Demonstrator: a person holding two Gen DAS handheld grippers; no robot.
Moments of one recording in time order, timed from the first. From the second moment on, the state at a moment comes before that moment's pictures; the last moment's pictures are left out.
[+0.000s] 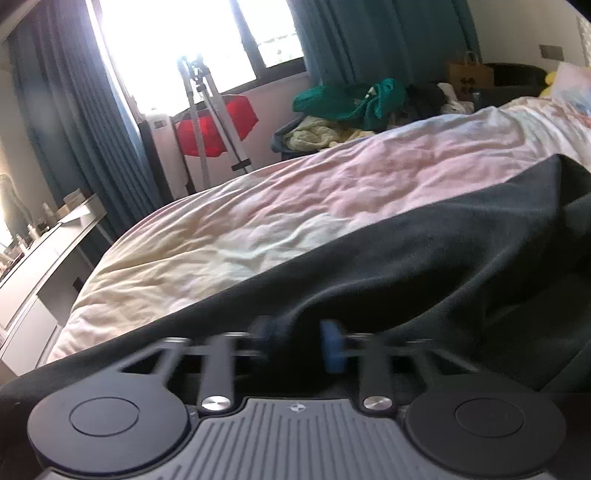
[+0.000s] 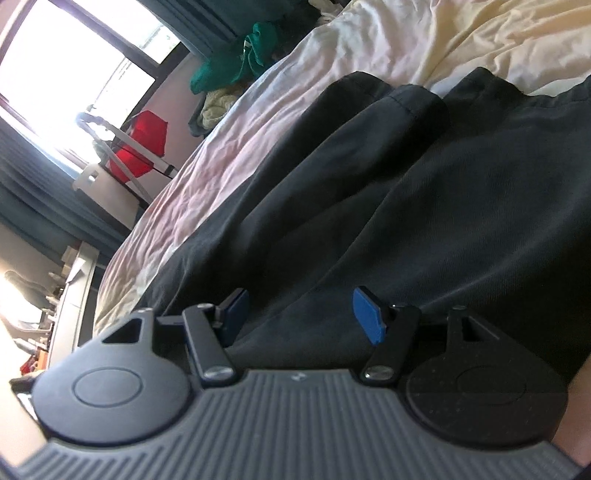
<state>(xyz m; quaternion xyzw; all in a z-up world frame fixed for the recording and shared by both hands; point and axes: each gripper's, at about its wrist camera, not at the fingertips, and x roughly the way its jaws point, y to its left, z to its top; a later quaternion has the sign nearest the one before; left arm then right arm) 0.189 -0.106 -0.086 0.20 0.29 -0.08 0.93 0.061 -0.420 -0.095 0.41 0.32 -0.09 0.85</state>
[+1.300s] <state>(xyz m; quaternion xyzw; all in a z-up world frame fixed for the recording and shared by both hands) 0.145 -0.088 -0.054 0.11 0.27 -0.14 0.95 0.059 -0.402 -0.086 0.39 0.32 -0.09 0.86</state>
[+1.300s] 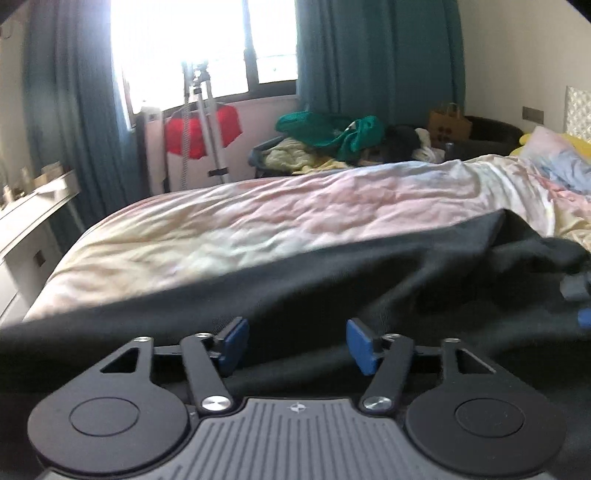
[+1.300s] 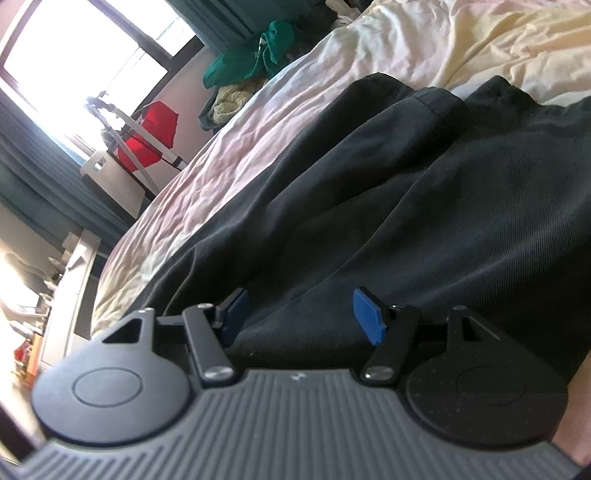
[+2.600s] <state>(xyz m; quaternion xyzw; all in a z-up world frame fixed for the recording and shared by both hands) 0.147 -0.076 -0.098 0.09 0.25 -0.19 0.94 0.059 -0.406 -0.090 0.39 0.29 -0.08 0.87</state>
